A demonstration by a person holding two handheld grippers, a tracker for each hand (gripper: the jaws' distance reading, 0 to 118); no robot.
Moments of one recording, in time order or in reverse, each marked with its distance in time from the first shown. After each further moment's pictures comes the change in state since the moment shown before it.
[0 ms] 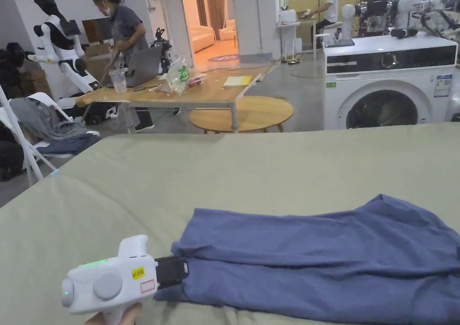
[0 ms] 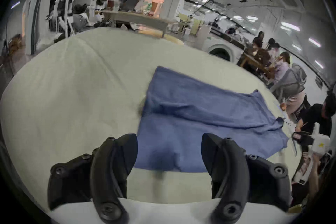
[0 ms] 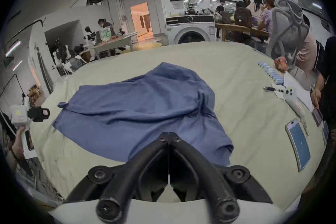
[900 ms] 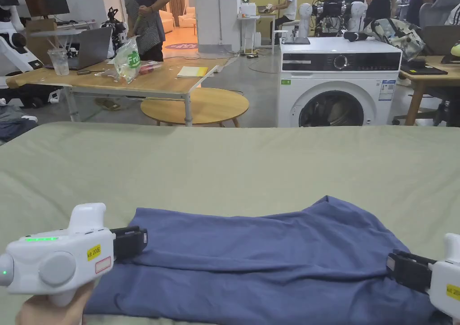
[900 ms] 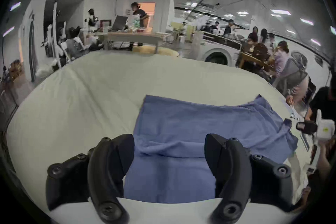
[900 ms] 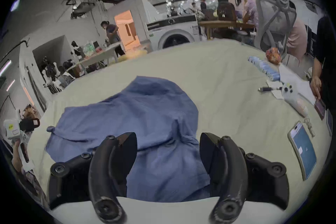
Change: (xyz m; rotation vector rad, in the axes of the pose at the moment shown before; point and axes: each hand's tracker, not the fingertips) left arm 0.063 0.042 0.001 0.157 -0.027 -0.179; right arm 0.023 0.029 -0.039 0.094 -0.025 -0.090
